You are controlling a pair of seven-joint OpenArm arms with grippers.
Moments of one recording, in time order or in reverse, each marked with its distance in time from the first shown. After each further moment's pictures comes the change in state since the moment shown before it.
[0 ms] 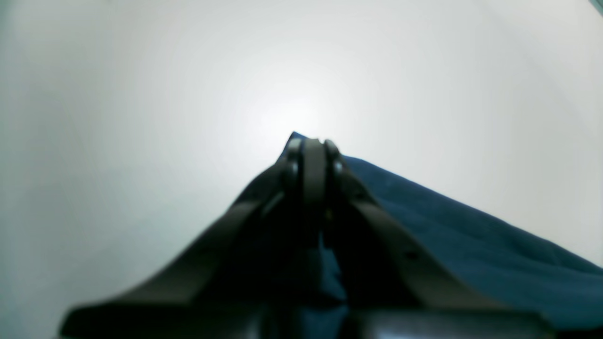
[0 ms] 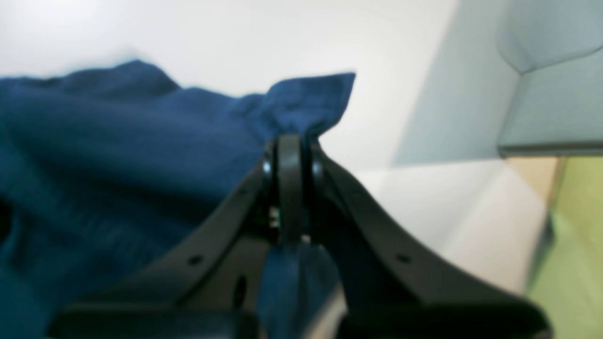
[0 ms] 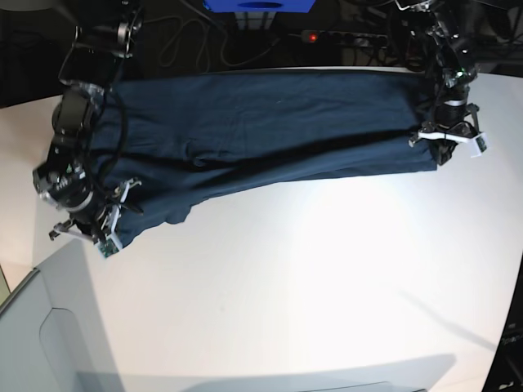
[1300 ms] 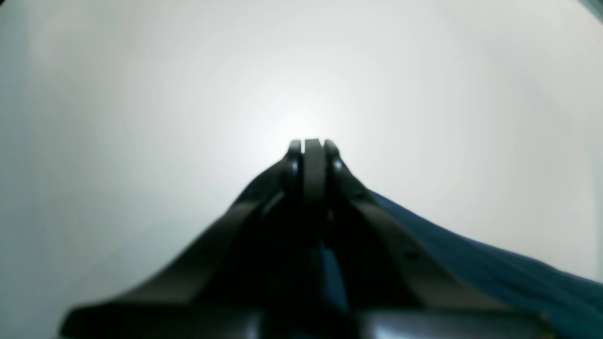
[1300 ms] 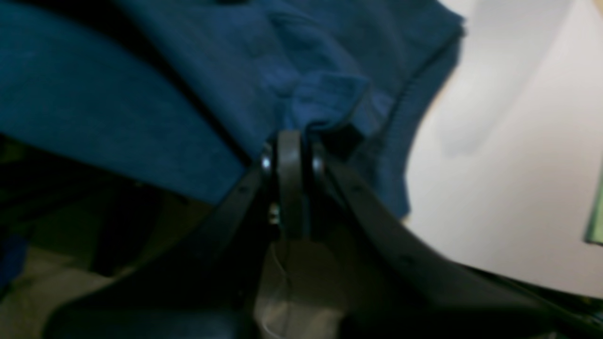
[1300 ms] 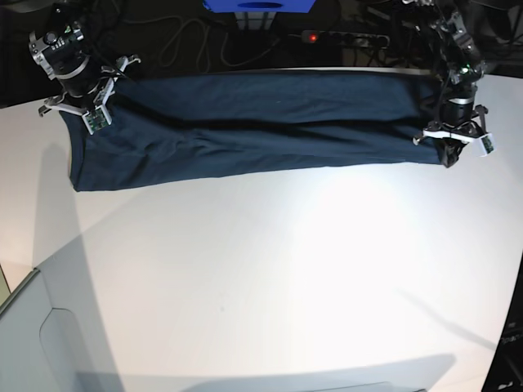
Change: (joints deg) left arm 0.7 -1.6 0.1 4.5 0.6 -0.3 0.7; right arm -36.3 -5.9 11.6 21.5 6.8 0.0 7.3
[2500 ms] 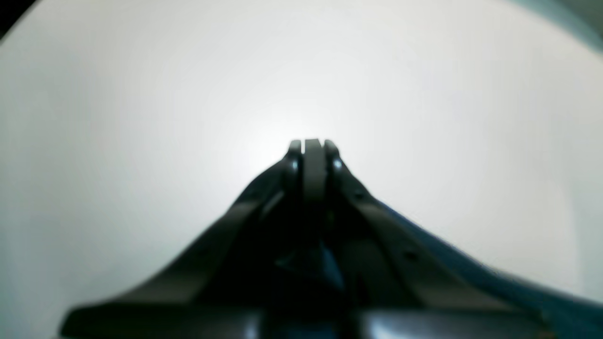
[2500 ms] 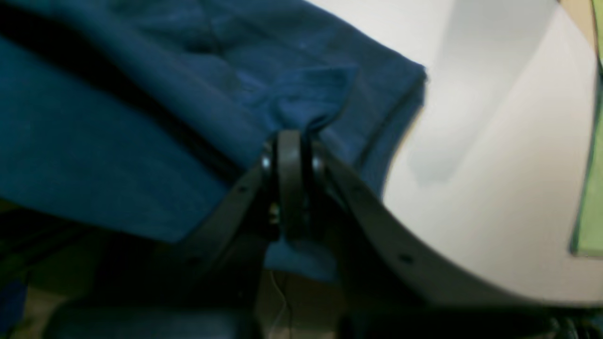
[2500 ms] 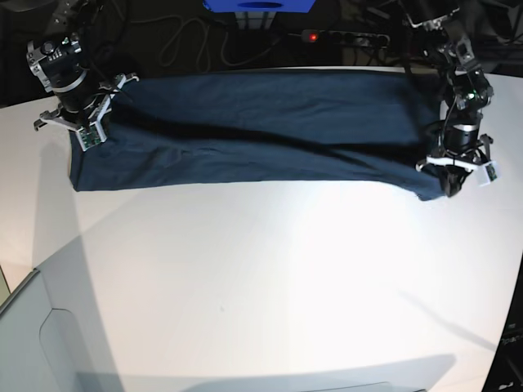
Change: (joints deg) left arm -3.4 -2.9 3.1 -1.7 -0.7 0.2 -0.8; right arm 4.9 -1.1 3.0 -0.1 -0.1 0.0 -0.6
